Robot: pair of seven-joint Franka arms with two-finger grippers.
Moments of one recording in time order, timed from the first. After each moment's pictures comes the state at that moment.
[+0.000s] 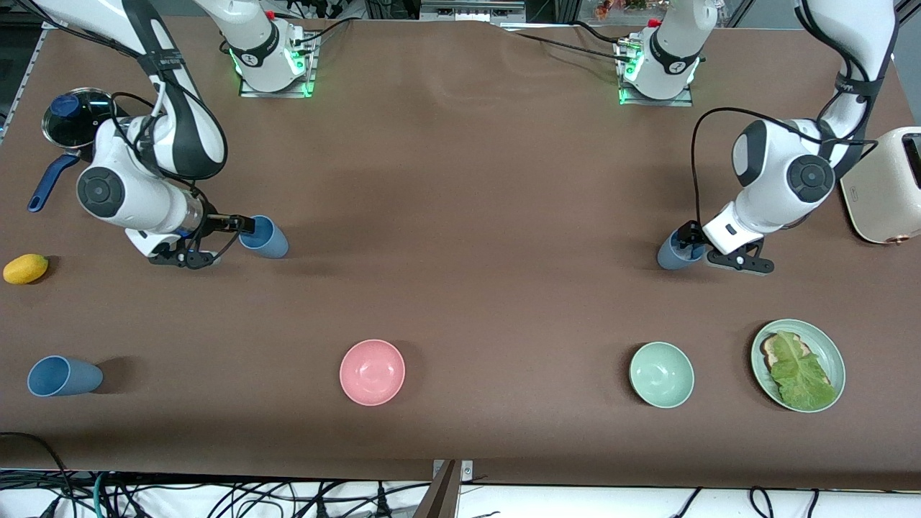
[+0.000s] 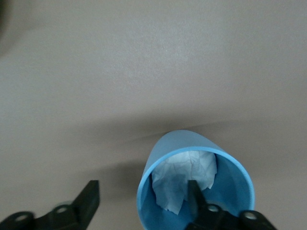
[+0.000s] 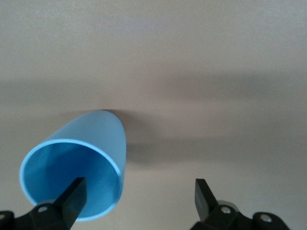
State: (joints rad) left arm 0.06 0.24 -0.05 -2.29 0.04 2.49 0.16; right arm -0.05 0.25 0.10 -2.17 -0.01 2.23 0.07
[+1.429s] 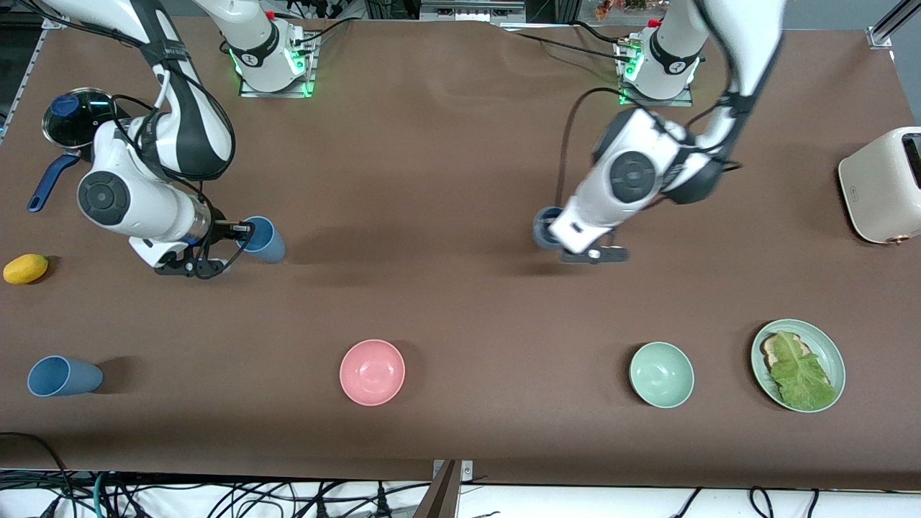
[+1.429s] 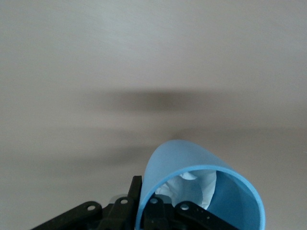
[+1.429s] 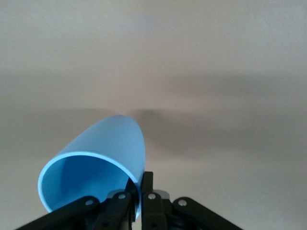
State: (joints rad) left arm -0.24 0.44 -0.33 -1.85 -0.05 2.13 -0.57; right arm 0.03 0.30 0.13 -1.89 0.00 1.96 0.15
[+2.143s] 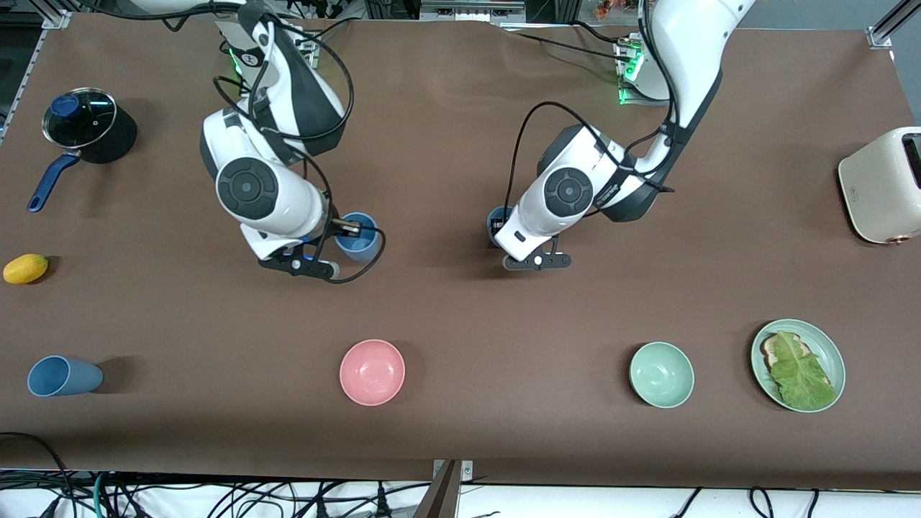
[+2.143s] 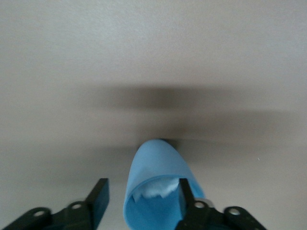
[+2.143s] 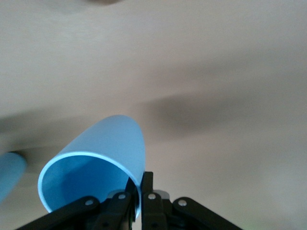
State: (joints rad) left arm -0.31 0.52 -0.33 -1.69 -0.06 2.07 -0.64; right arm 0.37 0.44 0.13 -1.51 0.09 1.78 0.70
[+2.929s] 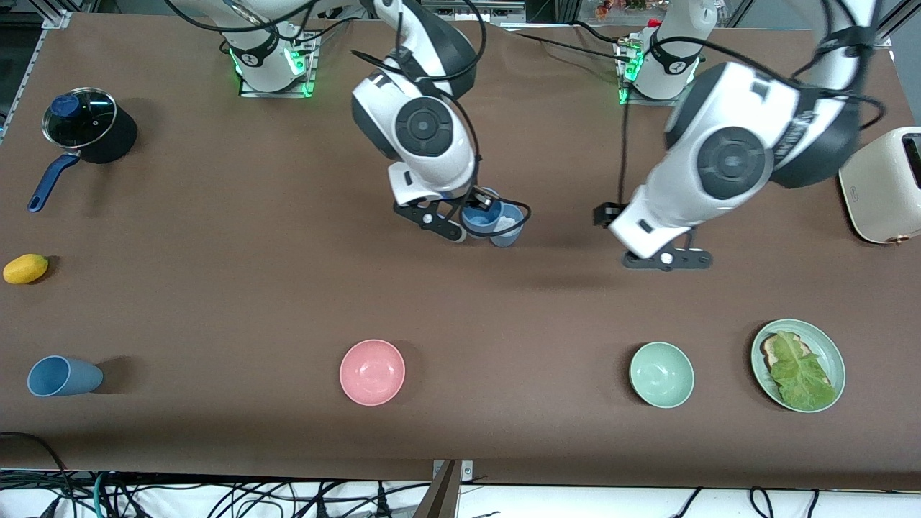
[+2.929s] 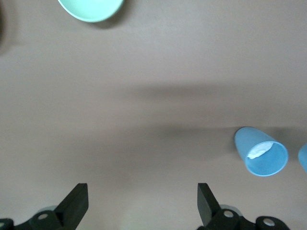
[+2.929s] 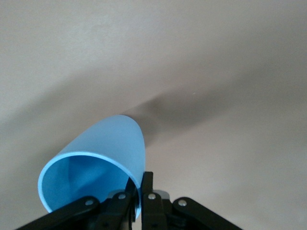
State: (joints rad) left arm -0.07 0.35 -0.31 -1.46 0.07 1.57 -0.36; right arm 0.68 0.69 0.13 -1.16 0.14 1.81 1.26
